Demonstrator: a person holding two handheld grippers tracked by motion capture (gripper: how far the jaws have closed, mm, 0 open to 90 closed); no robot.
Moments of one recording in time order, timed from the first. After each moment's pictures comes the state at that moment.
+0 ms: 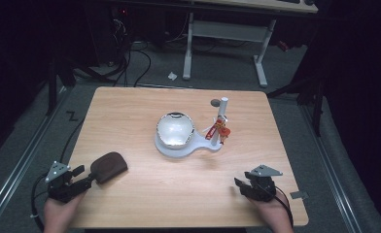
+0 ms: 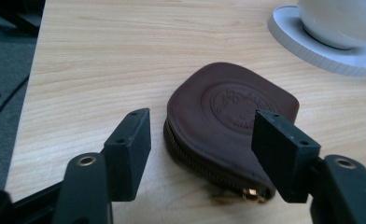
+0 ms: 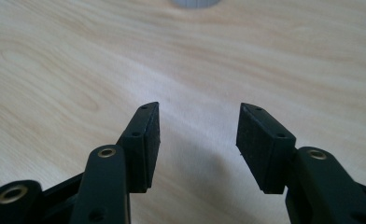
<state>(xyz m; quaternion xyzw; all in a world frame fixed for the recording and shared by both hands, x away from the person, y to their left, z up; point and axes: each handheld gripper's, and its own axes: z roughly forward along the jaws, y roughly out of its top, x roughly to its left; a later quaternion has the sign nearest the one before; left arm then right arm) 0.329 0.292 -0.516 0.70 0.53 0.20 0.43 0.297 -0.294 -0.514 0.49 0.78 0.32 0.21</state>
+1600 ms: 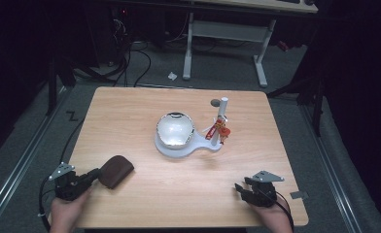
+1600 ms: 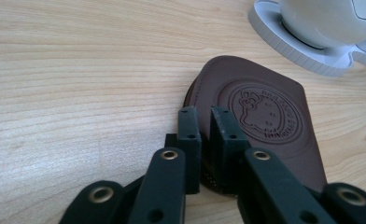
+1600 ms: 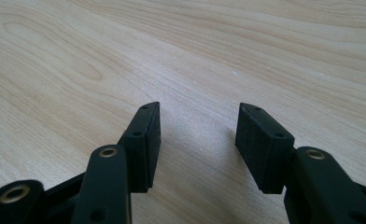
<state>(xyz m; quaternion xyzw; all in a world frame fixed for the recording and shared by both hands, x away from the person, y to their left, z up) 0.331 0.289 -0.537 0.69 0.54 0.13 0.47 0.289 -0.299 -0.526 0.49 0.79 0.33 0.20</state>
